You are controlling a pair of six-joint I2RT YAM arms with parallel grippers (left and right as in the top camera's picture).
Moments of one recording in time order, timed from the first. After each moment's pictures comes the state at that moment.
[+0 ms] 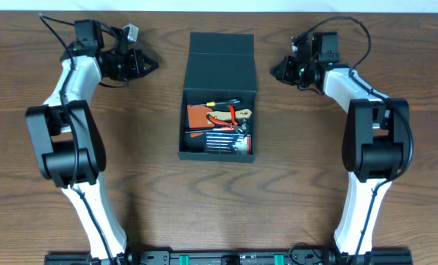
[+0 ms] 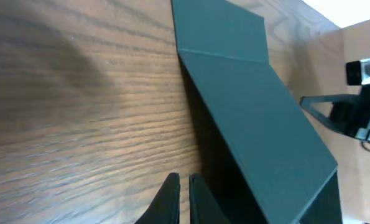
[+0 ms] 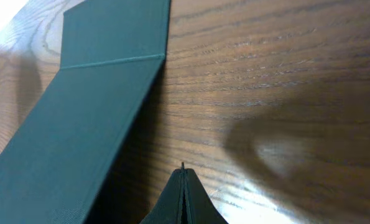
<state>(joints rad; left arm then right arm) 0.13 2.25 1.69 -0.56 0.84 -0.05 0.05 2.27 1.54 -0.22 -0.61 0.38</state>
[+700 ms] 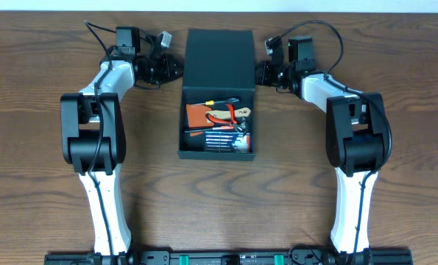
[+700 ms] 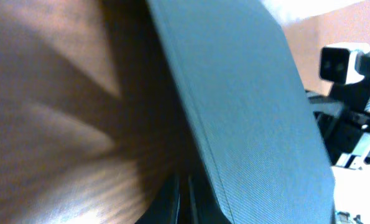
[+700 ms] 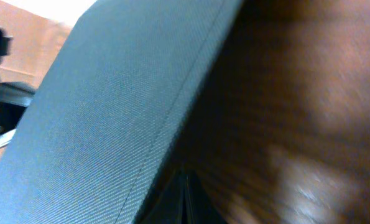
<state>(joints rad) -0.02 2.36 1.69 -0.33 0.91 -0.24 0.15 2.35 1.54 0.03 -0.76 0.40</state>
